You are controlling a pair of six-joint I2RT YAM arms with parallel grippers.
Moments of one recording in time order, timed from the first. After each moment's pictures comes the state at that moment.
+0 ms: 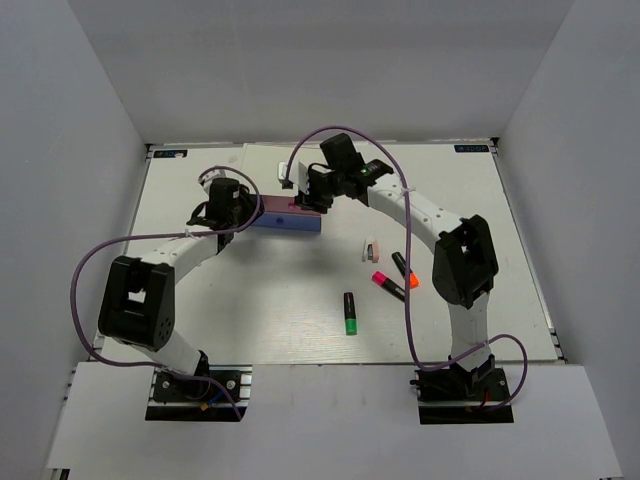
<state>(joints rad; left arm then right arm) -0.25 1.57 0.93 0.02 -0.12 -0.80 0.67 2.01 1.81 -0.53 -0.49 -0.89</state>
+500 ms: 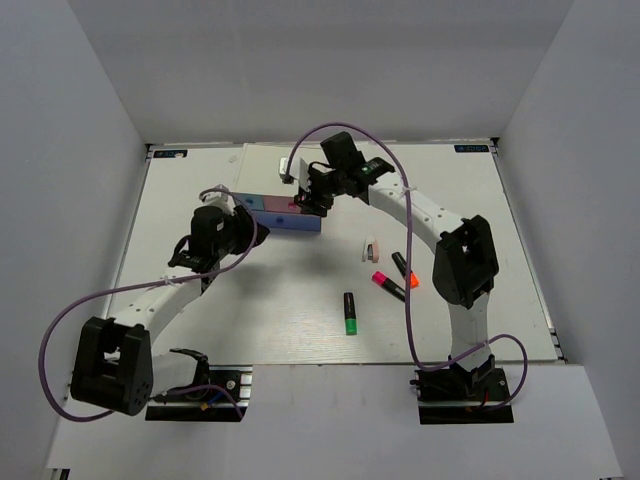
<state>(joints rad) -0.25 1.21 0.63 0.07 0.11 -0.65 0.67 2.01 1.83 -0.57 -0.51 -0.81</state>
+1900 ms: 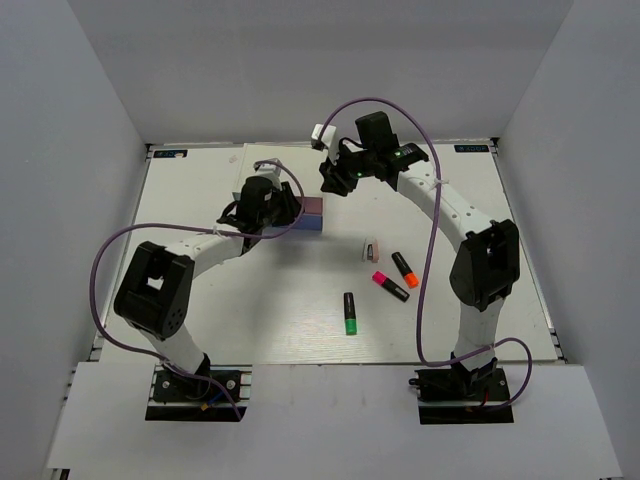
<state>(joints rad) -0.43 1.67 0.98 0.22 0.07 -0.48 0.53 1.92 1.83 -0.58 -0.57 -0.58</state>
